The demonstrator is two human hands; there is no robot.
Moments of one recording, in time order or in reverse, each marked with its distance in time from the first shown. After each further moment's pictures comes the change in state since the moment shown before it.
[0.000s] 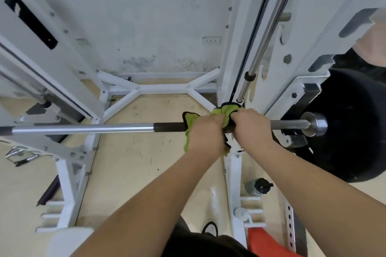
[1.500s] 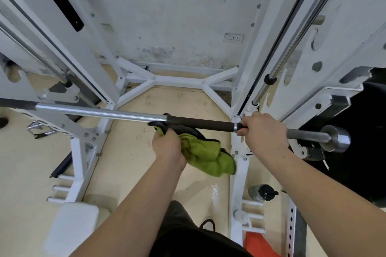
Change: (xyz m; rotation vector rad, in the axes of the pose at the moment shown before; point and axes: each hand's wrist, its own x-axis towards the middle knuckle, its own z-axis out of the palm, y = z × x) left_hand -0.033 -0.078 0.006 -1.682 0.689 -1.083; right_hand 0.007 0.003 0.004 -0.032 -0.011 -0.085
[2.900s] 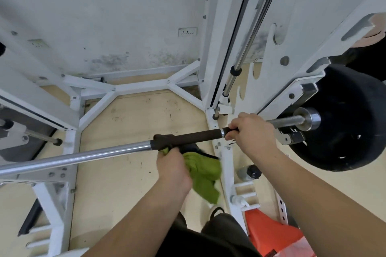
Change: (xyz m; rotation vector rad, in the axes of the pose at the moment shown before) left_hand -0.006 0.007 0.020 0.132 -0.162 -0.292; right_hand 0.005 -0.006 -0.006 0.214 -0.041 0.237
